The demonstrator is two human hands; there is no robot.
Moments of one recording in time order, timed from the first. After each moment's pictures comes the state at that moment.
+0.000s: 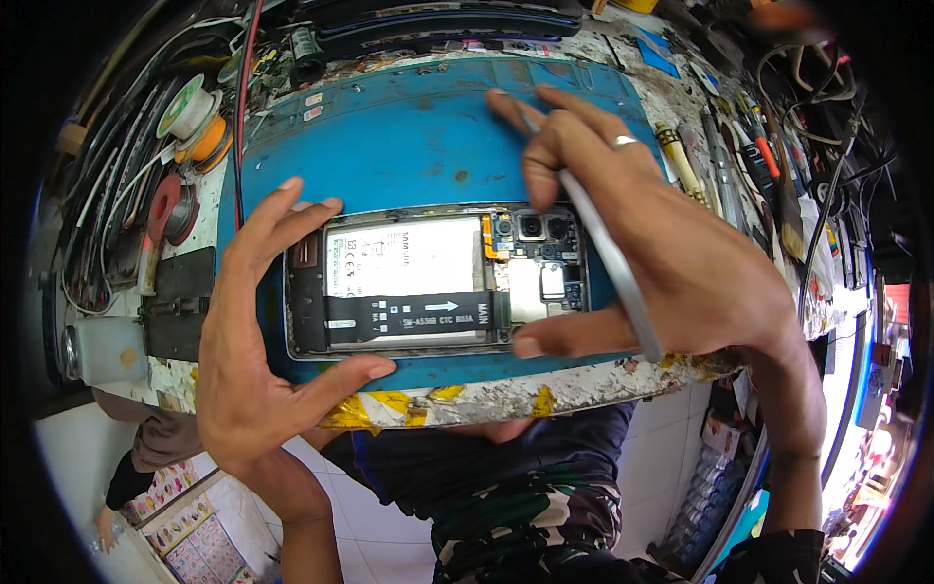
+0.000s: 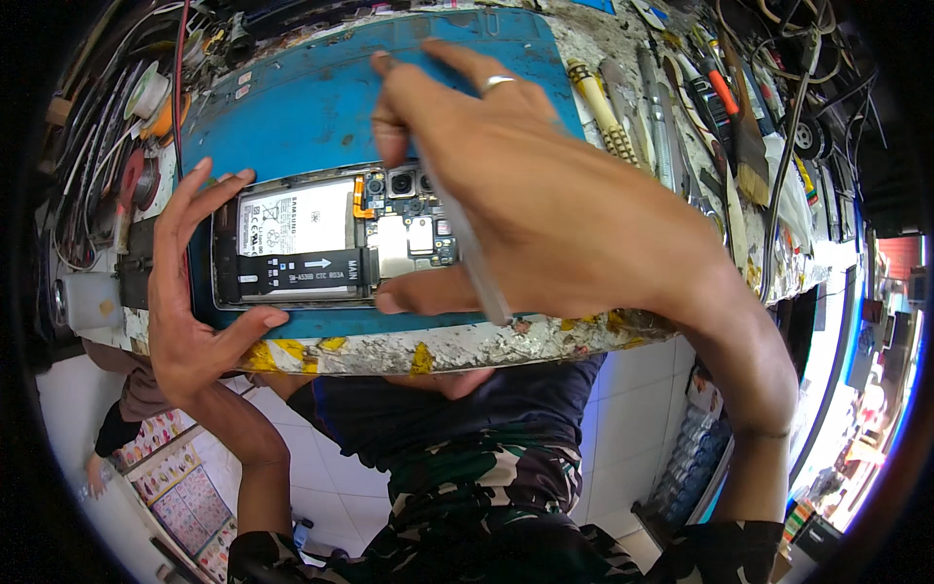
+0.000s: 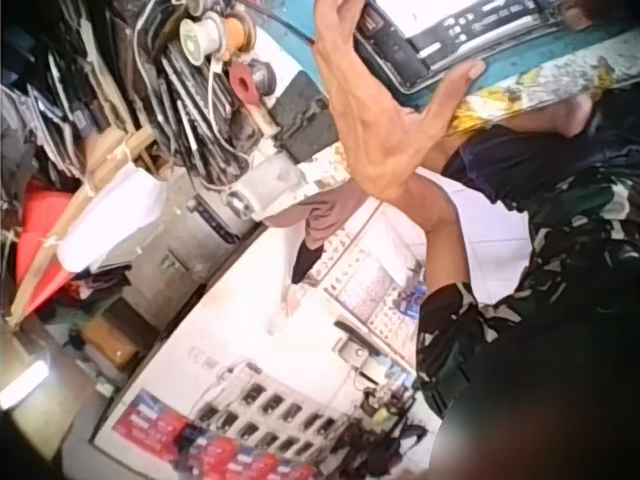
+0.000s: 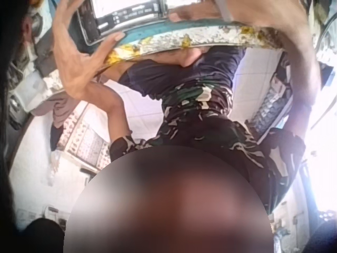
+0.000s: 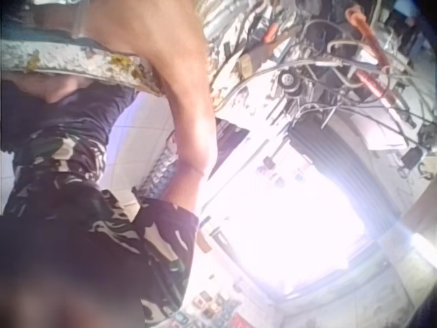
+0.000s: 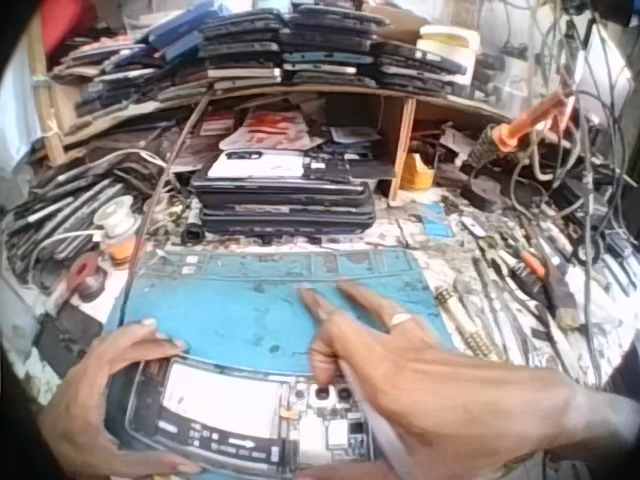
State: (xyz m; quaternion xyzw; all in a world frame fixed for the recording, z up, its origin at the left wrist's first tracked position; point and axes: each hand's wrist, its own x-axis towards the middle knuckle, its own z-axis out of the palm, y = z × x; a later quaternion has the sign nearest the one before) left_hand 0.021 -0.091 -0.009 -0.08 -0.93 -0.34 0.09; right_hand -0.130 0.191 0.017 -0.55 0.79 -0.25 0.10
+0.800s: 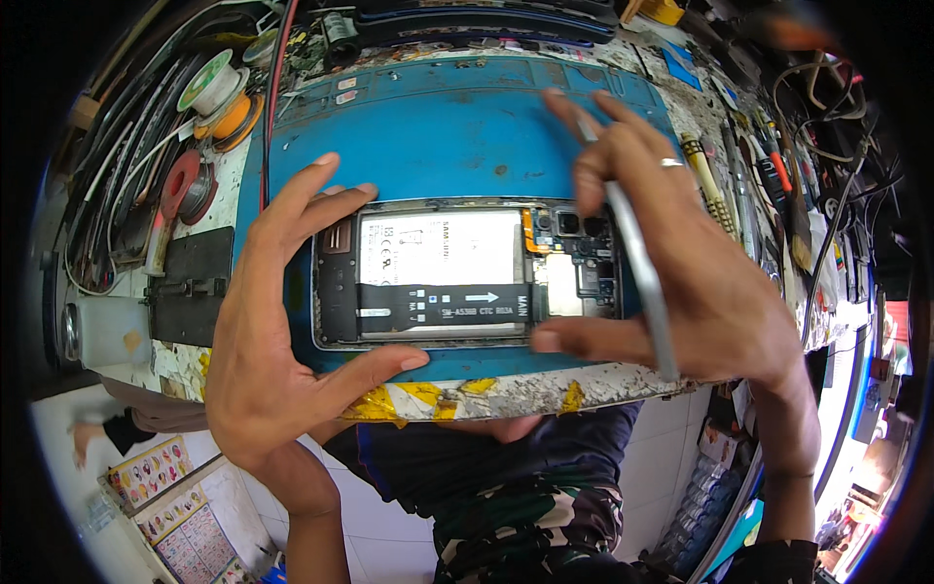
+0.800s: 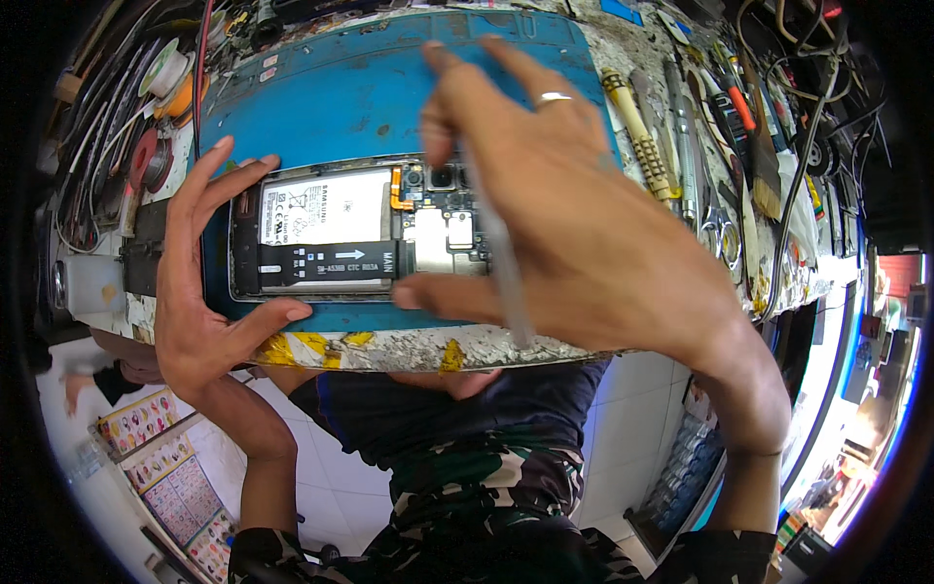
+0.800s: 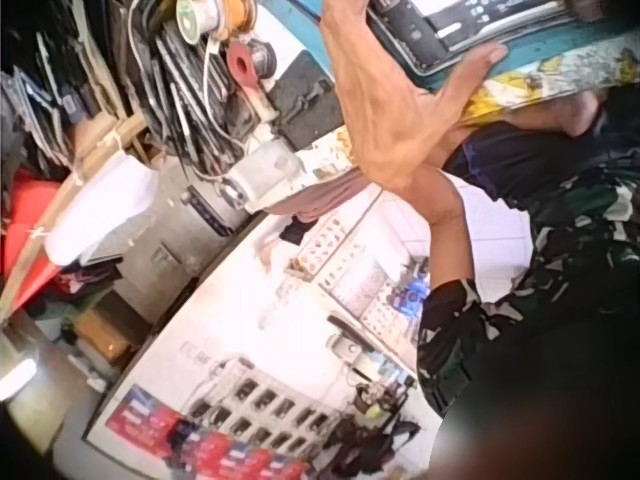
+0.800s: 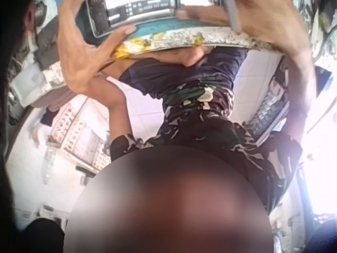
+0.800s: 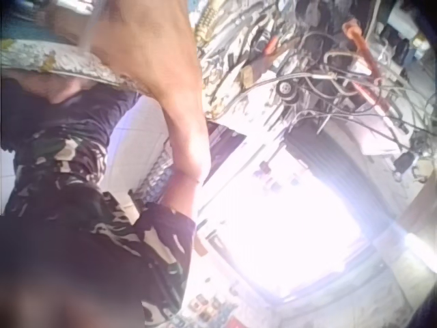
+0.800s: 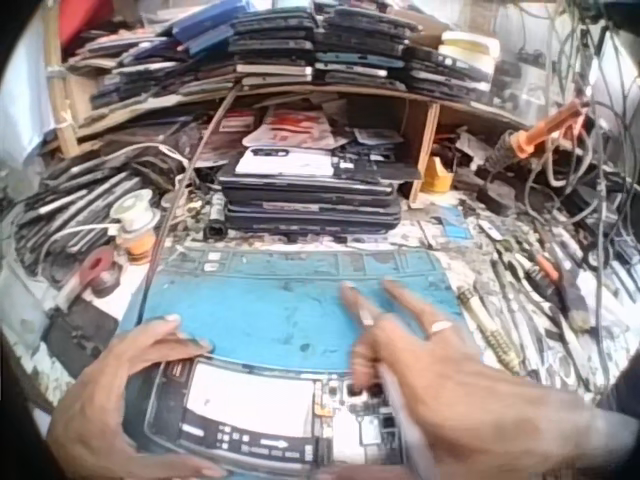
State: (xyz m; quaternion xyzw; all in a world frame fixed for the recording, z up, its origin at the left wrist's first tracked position) left_hand 0.019 -0.090 -0.007 -0.09 -0.93 -0.35 0.10; right_hand -0.112 0.179 0.017 -0.52 0.81 -0.28 0.08
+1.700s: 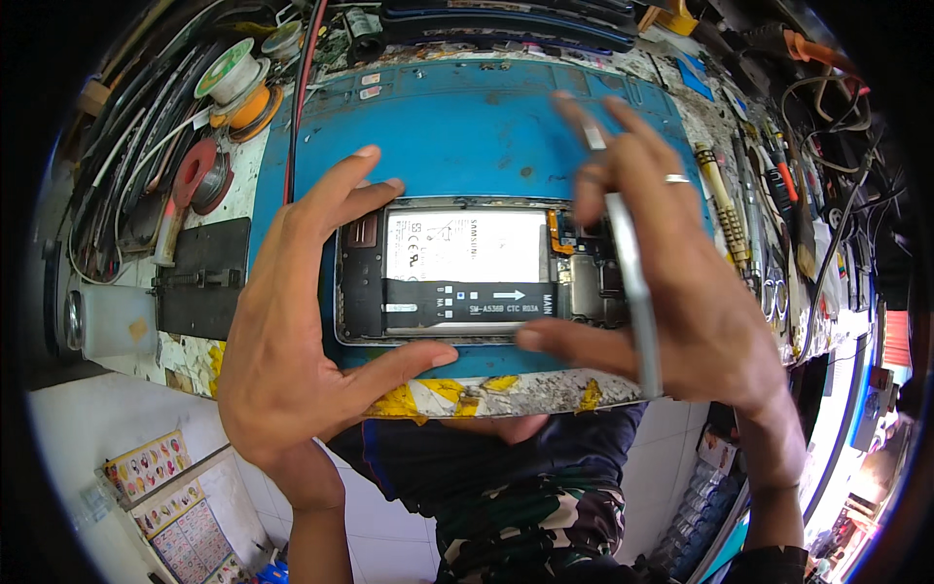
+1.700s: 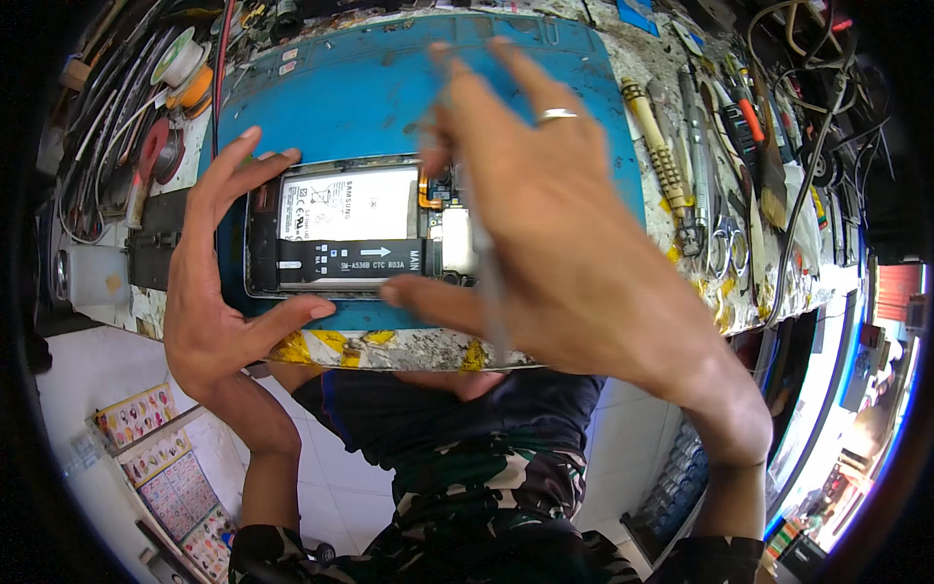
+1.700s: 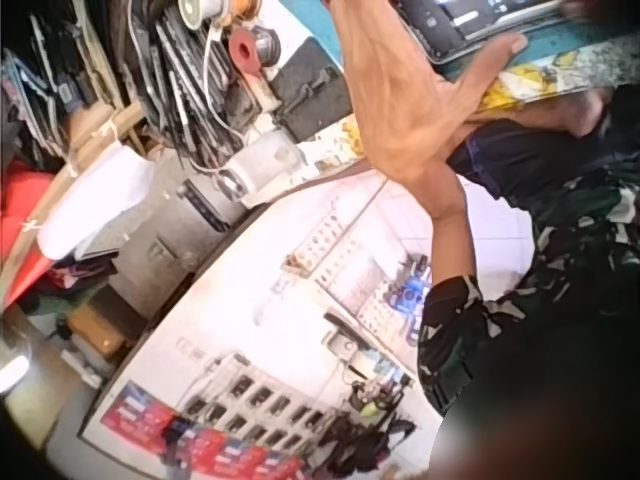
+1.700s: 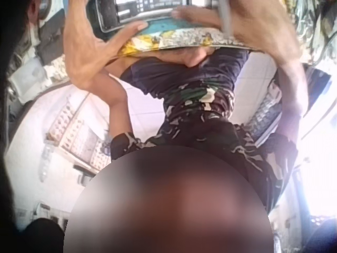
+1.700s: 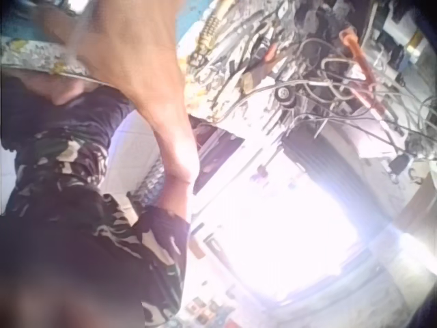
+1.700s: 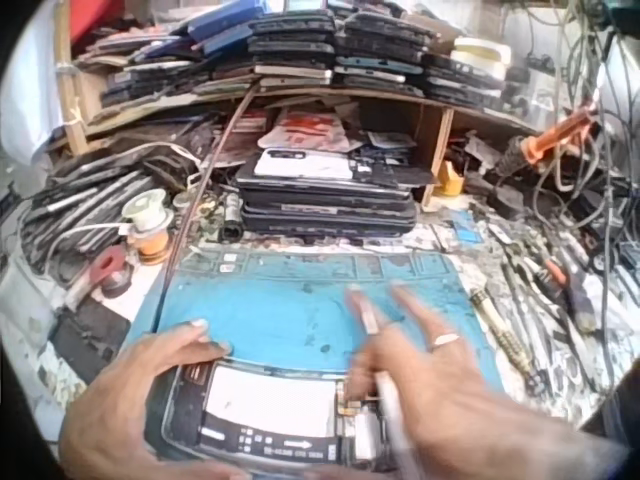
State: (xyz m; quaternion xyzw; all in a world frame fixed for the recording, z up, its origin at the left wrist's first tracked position) left_hand 0.021 -0.086 -0.005 -0.08 -0.94 -0.33 0.11; right_hand -0.095 0.168 0.015 -0.49 0.83 -0.25 0.05
